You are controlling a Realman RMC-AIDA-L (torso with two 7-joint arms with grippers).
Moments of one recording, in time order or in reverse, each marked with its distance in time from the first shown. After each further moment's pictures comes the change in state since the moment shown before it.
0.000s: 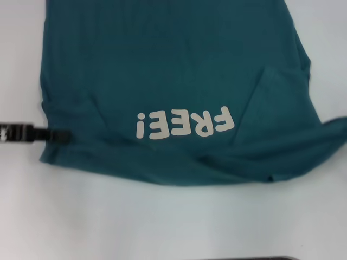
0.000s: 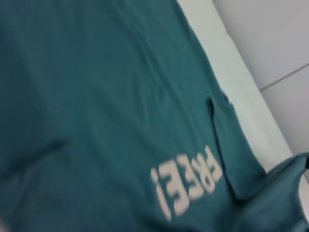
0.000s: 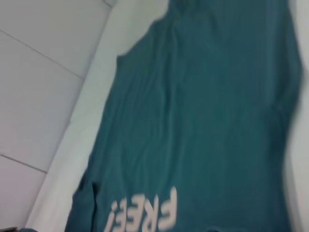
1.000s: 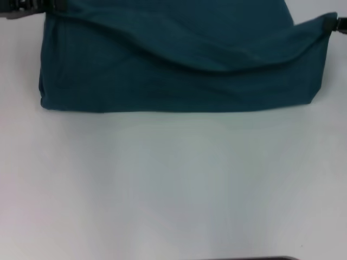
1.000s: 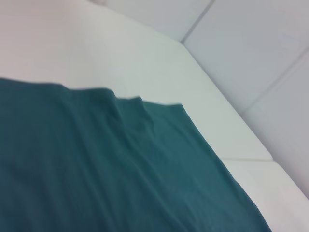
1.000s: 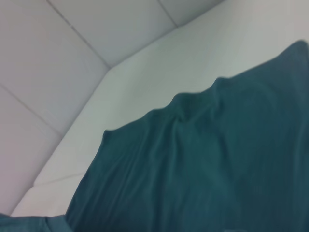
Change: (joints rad) left arm -0.237 0.060 0.000 0.097 -0.149 -0.422 -0.064; right arm 0.290 0.024 -0.014 0.010 0.068 0.342 0.017
